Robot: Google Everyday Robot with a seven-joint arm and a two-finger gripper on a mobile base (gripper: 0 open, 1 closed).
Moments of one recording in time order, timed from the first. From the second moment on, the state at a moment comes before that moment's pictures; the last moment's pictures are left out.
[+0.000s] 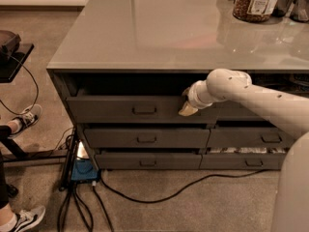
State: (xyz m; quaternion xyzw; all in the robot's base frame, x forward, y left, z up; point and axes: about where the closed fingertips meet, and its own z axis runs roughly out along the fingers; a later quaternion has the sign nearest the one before) arm 0.740 -0.132 0.637 -0.64 0.69 -0.04 0.34
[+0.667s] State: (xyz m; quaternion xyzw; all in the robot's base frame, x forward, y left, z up) arm 0.734 -0.133 0.642 -0.64 0.69 -0.05 0.34
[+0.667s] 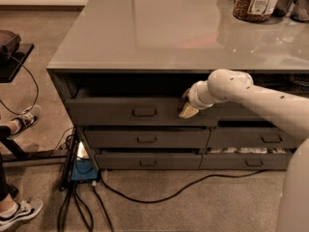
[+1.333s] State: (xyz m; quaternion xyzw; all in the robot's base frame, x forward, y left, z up) arm 0.719 -0.134 0.645 -0.64 0.68 -0.04 0.35
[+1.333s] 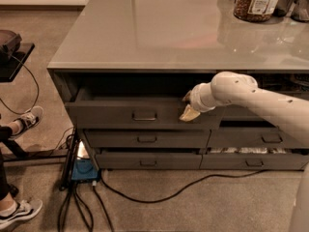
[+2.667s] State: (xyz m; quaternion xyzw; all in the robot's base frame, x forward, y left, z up) arm 0.682 -0.131 0.661 -0.63 0.68 -0.04 0.38
